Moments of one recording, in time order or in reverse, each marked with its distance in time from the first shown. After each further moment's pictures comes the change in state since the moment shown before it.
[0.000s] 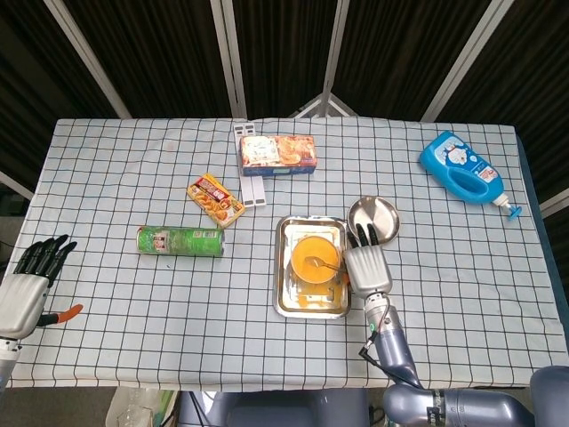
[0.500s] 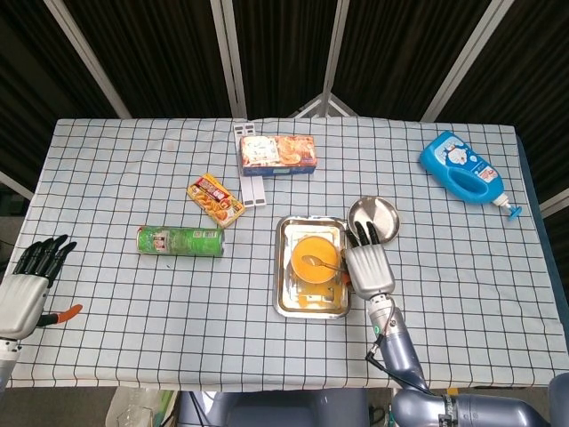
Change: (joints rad) left arm 0.003 -0.002 -0.001 -0.001 0.002 0.007 0.010; right arm -0.038 0.053 0.034 -0.088 -0.050 -0.014 0.021
